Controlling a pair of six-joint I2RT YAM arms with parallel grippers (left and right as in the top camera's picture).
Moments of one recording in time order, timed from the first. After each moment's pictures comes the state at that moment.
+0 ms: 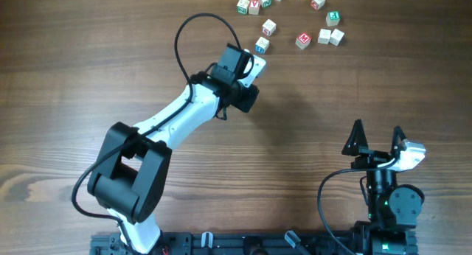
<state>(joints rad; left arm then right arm) -0.53 1.90 1.25 -0.39 0.14 0.06 -0.10 0.02 0.01 0.00 -0.02 0.26</state>
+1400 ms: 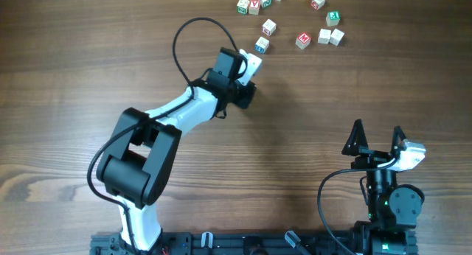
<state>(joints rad) -0.48 2.00 1.19 -0.13 0.18 0.03 -0.10 0.02 0.01 0.00 -0.02 0.26</state>
